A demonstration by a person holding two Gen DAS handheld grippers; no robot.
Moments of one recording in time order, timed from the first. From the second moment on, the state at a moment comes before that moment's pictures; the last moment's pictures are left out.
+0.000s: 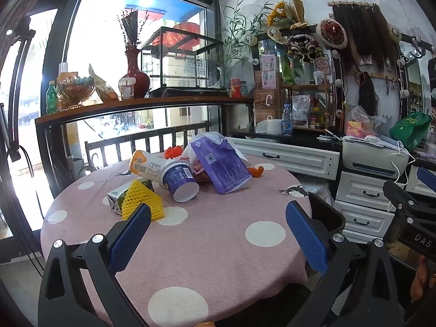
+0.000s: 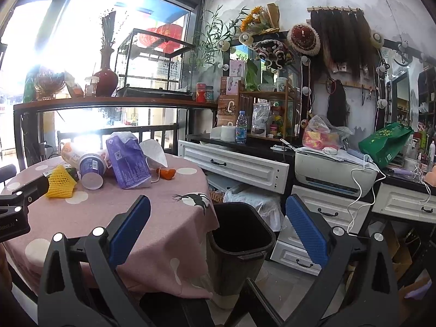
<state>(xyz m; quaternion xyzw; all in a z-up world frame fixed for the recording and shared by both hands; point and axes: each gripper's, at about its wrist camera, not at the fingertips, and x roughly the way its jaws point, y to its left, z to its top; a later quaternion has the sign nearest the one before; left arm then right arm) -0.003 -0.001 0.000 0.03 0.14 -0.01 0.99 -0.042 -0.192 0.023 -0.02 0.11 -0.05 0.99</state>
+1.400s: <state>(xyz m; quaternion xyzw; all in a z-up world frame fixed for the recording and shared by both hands) 0.000 0.002 -0.002 0.02 0.14 -0.01 0.99 -0.041 -0.192 0.023 -0.01 0.12 -0.05 0.99</state>
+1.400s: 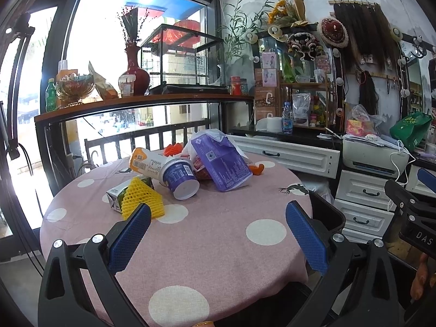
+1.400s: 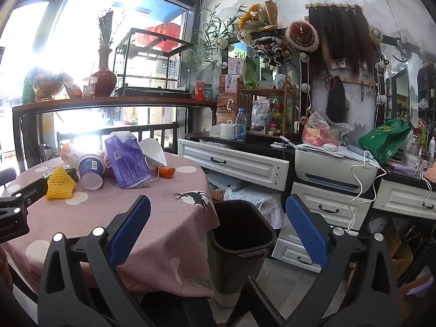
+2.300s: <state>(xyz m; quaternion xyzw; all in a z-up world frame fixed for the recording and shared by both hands) 0.001 0.000 -0.007 0.02 0.15 -0.01 0.99 -0.039 -0.190 0.022 -0.01 0.12 -0.05 0.99</state>
